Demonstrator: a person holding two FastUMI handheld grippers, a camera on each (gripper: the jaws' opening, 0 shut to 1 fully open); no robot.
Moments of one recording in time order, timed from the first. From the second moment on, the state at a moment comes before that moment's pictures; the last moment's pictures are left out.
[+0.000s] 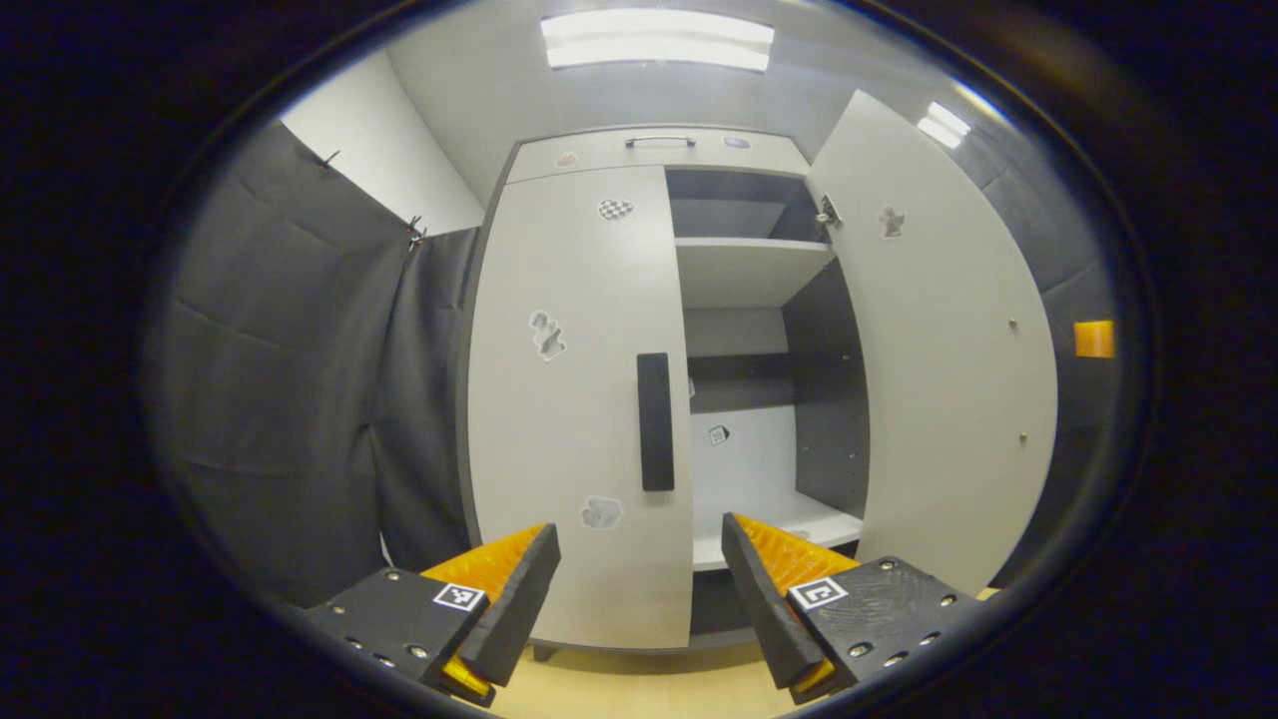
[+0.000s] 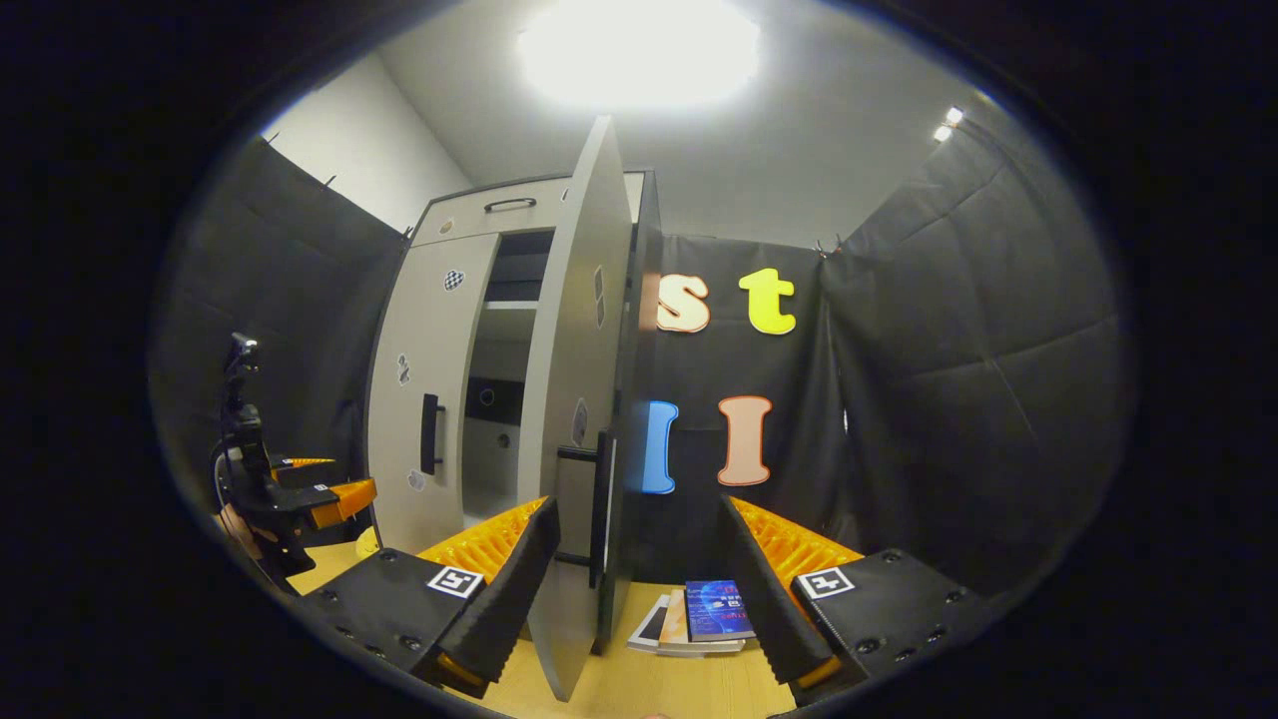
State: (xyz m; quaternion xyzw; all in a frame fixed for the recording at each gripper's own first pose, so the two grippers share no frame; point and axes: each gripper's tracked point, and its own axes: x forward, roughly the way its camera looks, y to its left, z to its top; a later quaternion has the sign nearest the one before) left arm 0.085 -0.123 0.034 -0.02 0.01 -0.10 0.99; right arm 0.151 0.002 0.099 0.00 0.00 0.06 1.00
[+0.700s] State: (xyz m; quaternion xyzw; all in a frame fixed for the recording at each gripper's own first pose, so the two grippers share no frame) left arm 0.209 -0.155 0.080 -0.03 -0.02 -0.13 0.99; right arm 0.125 -0.050 0.062 0.06 0.06 -0.05 1.00
